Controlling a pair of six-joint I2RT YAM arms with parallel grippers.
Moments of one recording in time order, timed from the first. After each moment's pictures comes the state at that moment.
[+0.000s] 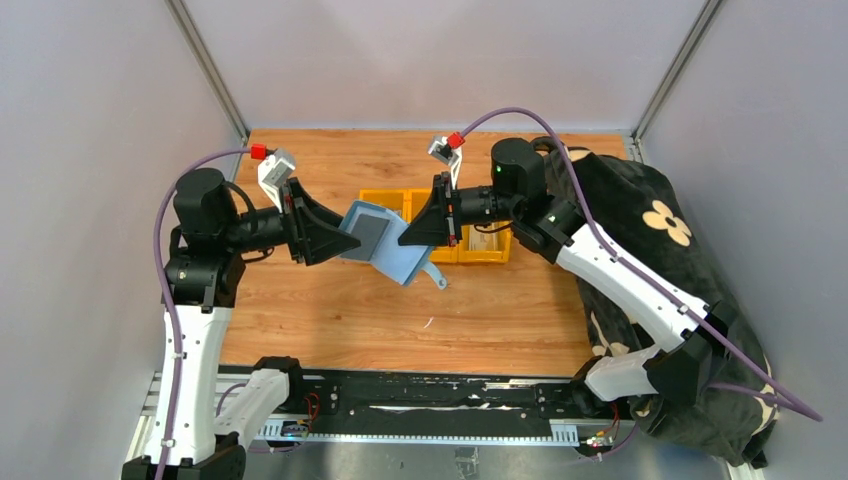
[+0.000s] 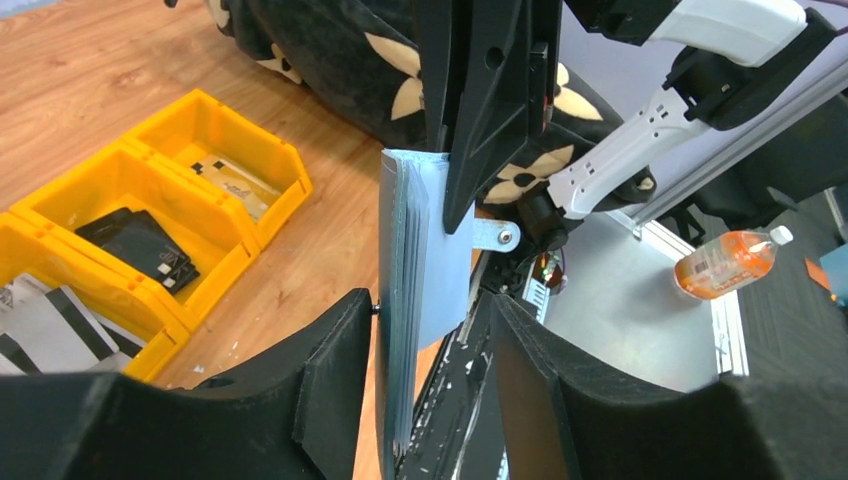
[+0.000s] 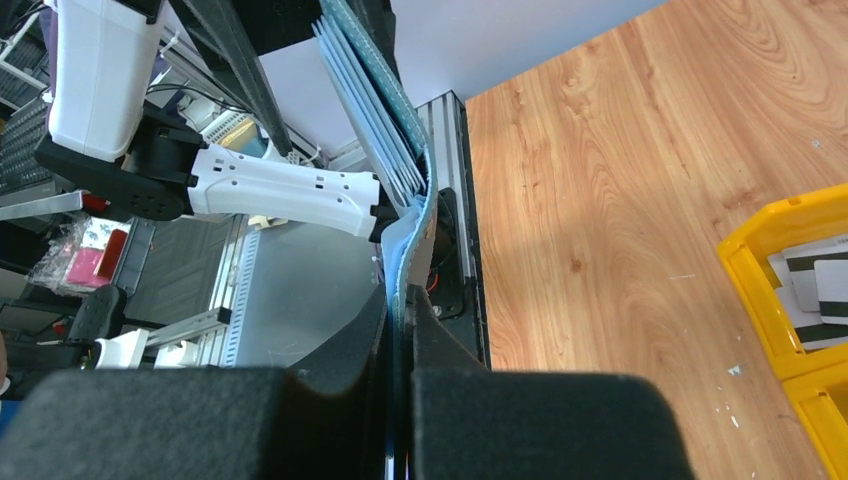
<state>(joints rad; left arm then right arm) -0.03 0.86 1.21 -0.57 1.19 -0.23 0.76 1.35 1.36 -0.17 -0.87 0.40</state>
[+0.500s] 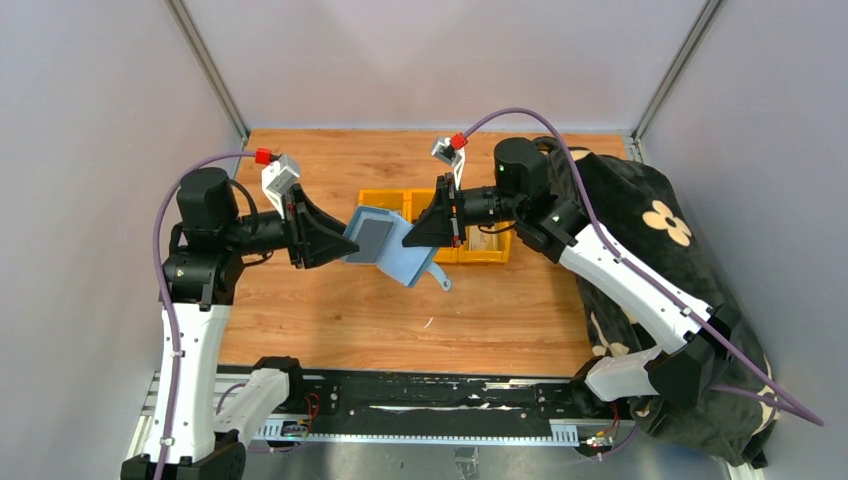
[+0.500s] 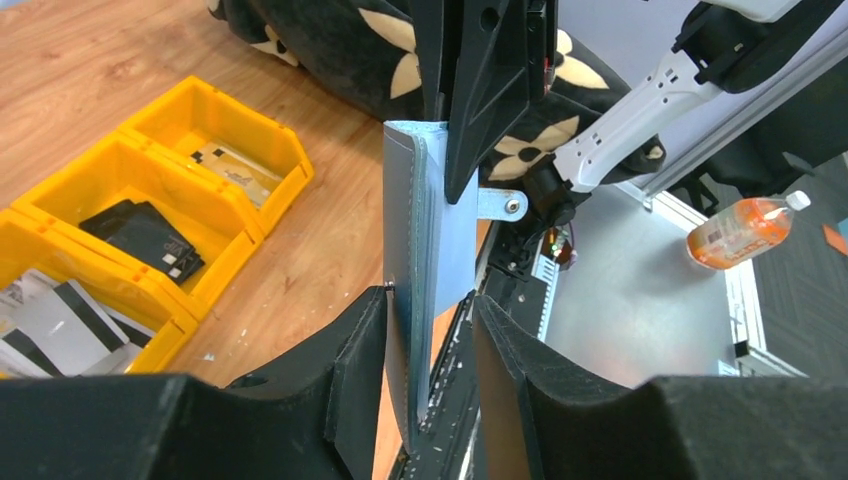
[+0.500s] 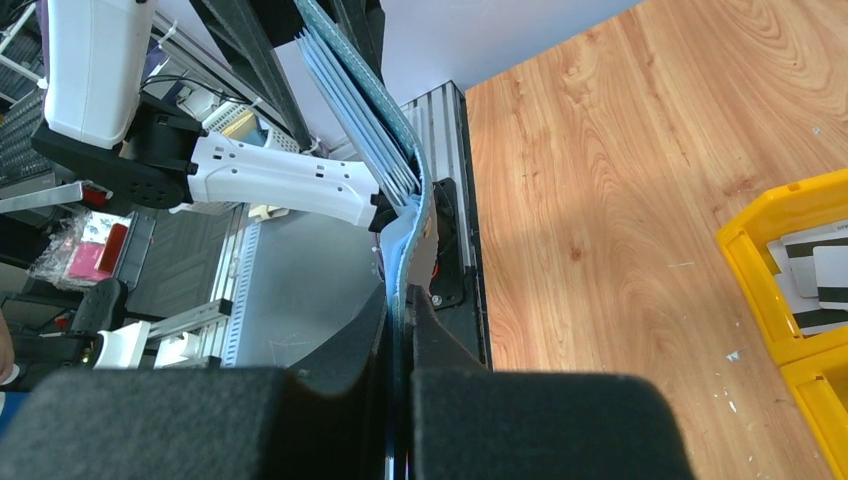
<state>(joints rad) -0.03 0.87 1.25 -0.70 1.21 -0.07 0.74 1.34 1.36 -0.22 -0.88 0.38</state>
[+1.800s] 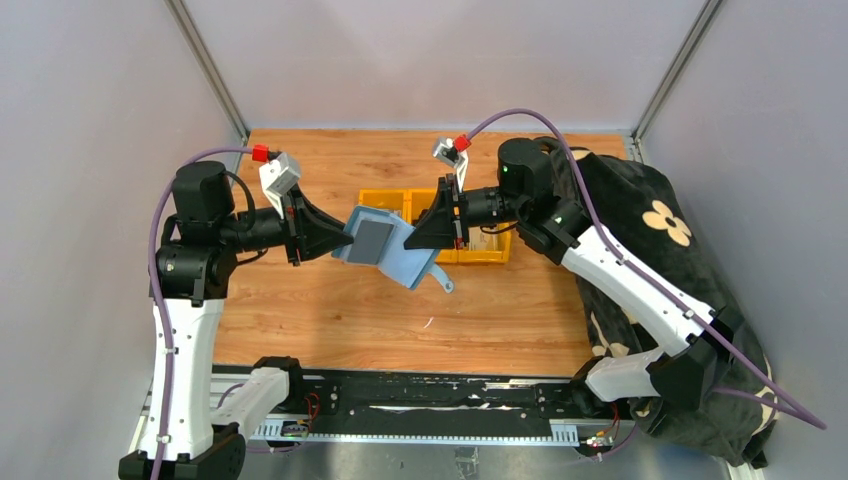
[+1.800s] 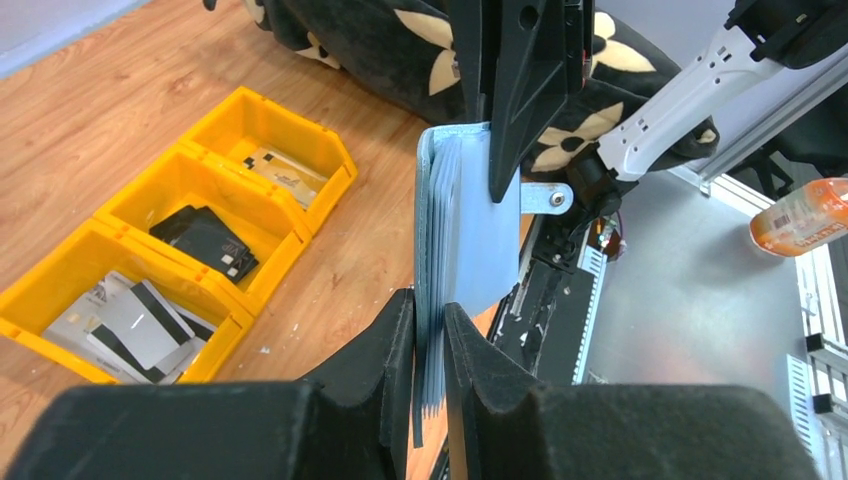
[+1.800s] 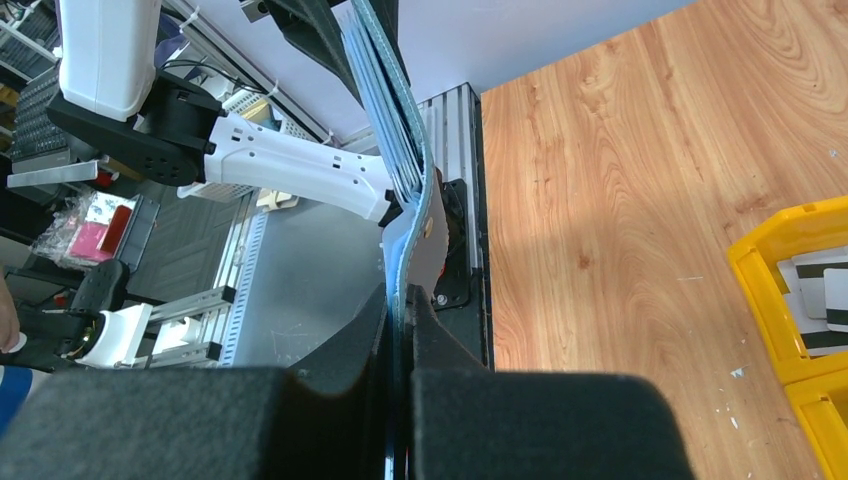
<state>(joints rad) -0.03 0.92 1.37 -0.88 1.16 0.14 0.74 1.32 1.36 -0.20 -0.93 0.36</state>
